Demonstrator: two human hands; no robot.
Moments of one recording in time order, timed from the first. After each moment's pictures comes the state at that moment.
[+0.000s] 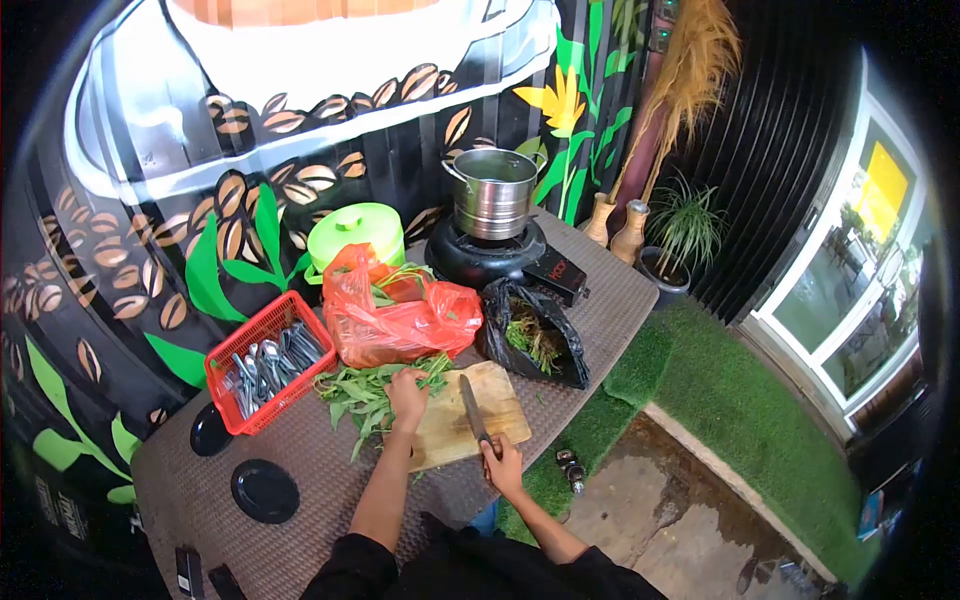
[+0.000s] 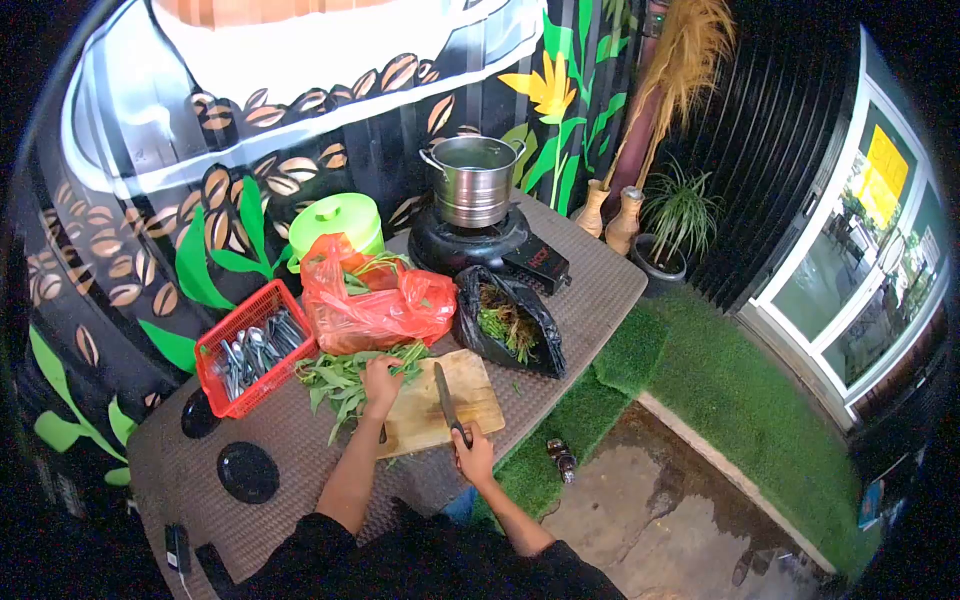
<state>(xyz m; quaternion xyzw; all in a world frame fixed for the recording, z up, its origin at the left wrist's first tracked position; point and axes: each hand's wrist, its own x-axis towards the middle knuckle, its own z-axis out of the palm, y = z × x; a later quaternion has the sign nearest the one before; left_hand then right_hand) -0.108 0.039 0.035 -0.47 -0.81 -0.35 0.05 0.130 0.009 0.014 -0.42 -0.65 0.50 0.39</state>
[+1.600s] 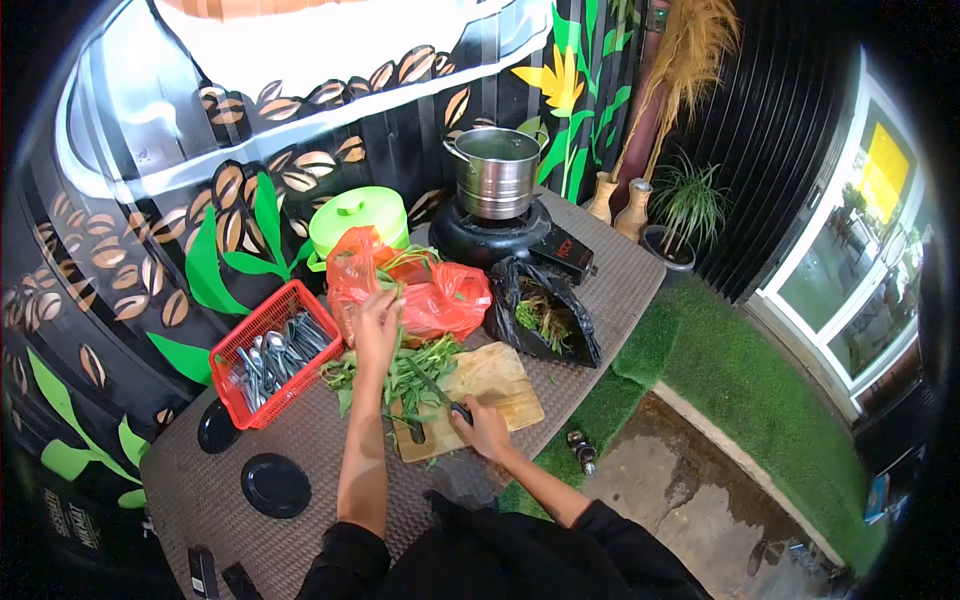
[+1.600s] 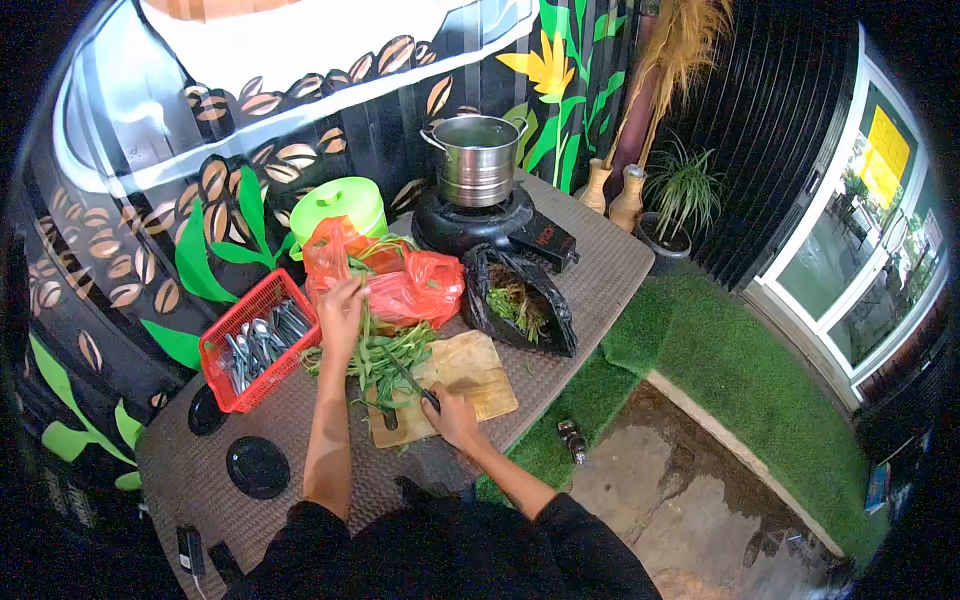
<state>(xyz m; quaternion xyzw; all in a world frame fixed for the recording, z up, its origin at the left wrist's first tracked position) -0.140 0.021 0.198 -0.54 -0.61 -0.57 0.05 0.073 0.021 0.059 -0.38 -0.81 0.34 0.28</state>
